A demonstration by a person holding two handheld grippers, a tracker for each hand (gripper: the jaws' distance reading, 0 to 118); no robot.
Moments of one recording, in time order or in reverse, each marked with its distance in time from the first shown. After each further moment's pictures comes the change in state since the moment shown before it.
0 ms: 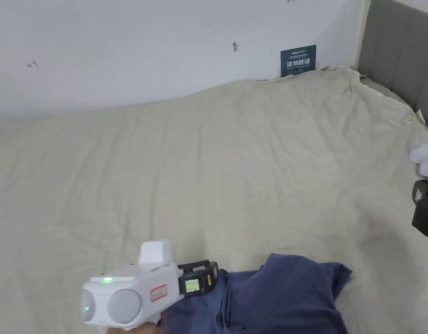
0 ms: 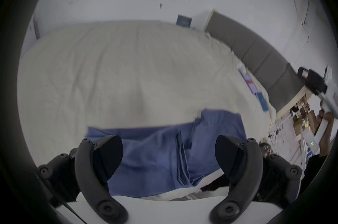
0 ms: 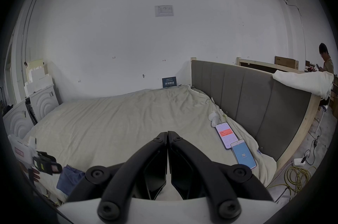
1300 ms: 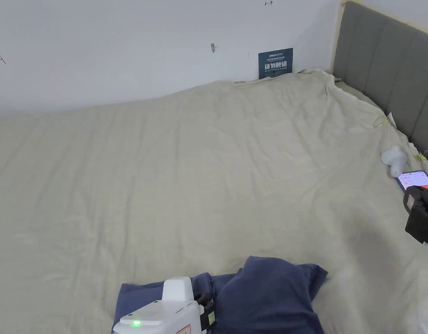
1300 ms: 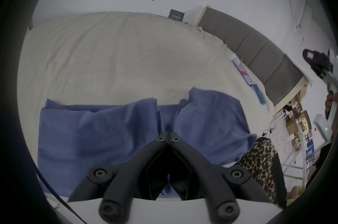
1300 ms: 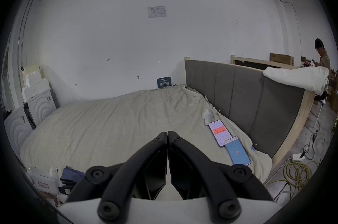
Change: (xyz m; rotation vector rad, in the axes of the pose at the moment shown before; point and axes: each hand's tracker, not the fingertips) left arm 0.036 -0.072 -0.073 -0.062 -0.110 0.014; right arm 0.020 -0.001 0.011 -0.008 -0.021 -0.043
